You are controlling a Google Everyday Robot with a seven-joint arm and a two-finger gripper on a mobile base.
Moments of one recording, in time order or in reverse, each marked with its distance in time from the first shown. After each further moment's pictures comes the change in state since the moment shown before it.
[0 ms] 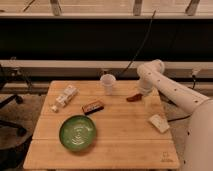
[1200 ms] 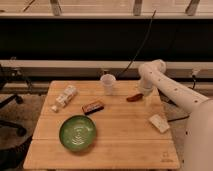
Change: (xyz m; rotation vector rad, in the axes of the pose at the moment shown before) arm 0.004 0.000 0.003 -0.009 -0.020 -0.020
